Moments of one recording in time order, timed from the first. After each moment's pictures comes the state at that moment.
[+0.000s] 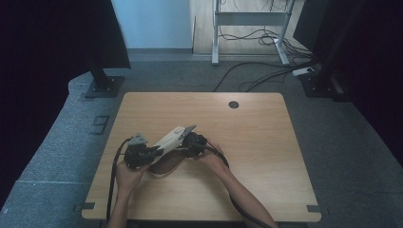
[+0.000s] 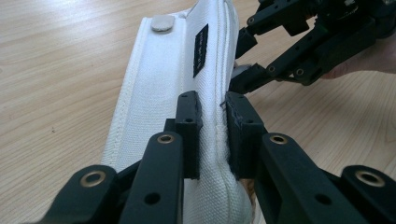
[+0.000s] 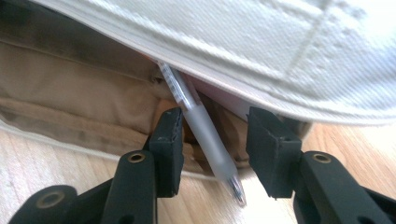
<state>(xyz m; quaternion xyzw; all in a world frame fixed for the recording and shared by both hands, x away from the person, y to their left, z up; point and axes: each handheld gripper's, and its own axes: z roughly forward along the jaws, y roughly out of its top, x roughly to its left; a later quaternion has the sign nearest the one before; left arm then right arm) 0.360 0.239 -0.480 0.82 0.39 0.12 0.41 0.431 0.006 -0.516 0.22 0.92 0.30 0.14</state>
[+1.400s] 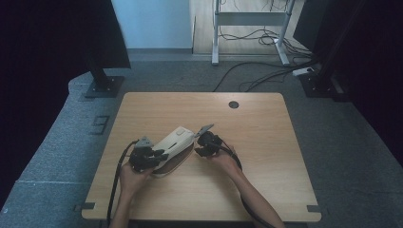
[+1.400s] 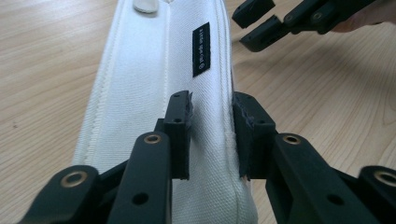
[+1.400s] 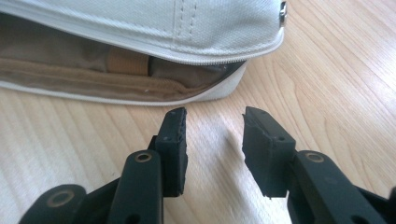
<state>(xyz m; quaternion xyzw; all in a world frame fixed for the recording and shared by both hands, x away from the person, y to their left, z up) 0.359 0.224 -0.495 0.83 0.37 0.10 0.39 0.431 -0.046 -0.519 0.28 0.90 0.31 0.13</state>
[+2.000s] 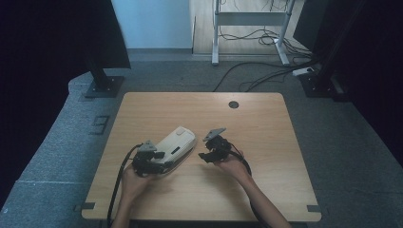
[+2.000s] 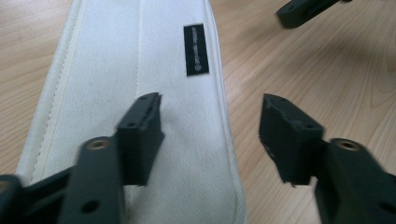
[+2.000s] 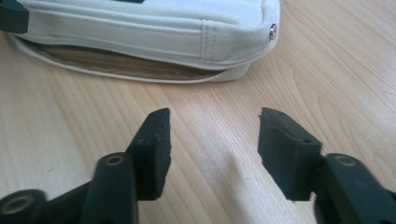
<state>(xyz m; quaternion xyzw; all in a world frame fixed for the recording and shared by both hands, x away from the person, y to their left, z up) 0.353 0.220 -0.505 0.85 0.35 0.07 0.39 0.402 -0.076 -0.502 0.27 0.89 0.35 0.11</state>
